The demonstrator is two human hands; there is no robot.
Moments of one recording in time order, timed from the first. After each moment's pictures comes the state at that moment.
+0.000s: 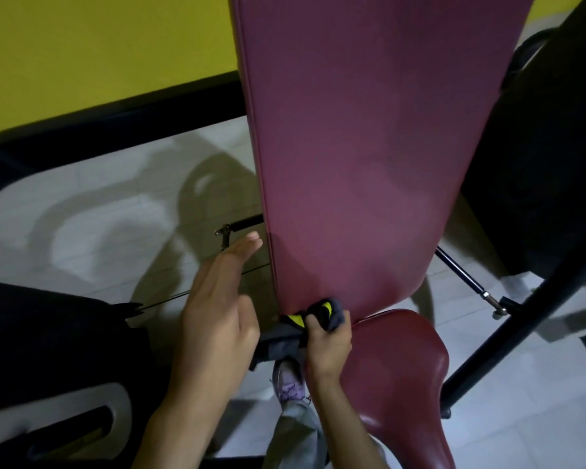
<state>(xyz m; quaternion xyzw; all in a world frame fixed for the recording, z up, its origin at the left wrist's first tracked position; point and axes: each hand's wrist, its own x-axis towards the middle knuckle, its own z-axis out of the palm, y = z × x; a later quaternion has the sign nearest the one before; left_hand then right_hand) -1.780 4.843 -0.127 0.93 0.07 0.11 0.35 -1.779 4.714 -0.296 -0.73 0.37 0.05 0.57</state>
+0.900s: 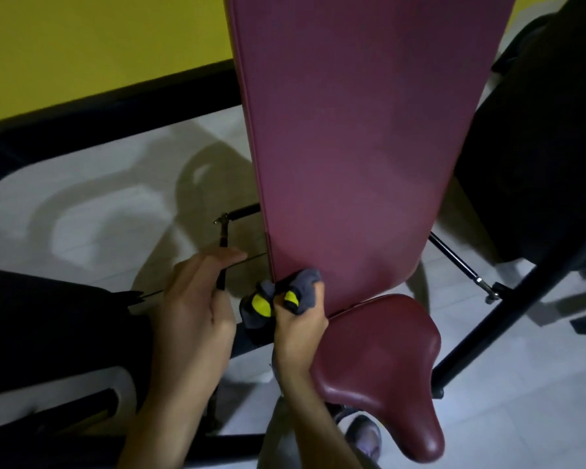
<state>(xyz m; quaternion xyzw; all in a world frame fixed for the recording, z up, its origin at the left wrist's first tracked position) -1.798 4.852 -0.110 0.91 0.12 0.13 0.37 -1.788 4.753 -0.253 -0.74 0.26 0.00 0.61</state>
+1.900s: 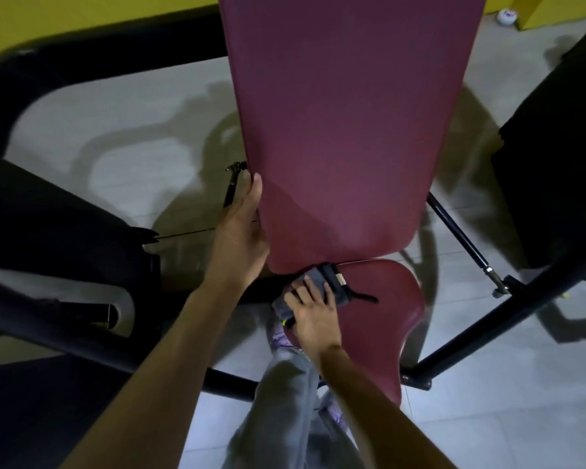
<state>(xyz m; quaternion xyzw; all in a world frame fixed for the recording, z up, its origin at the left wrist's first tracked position) -1.810 4.778 -0.212 0.92 0.14 0.06 0.35 -1.854 4.613 -0.376 -0.92 -0.31 0.20 0.11</state>
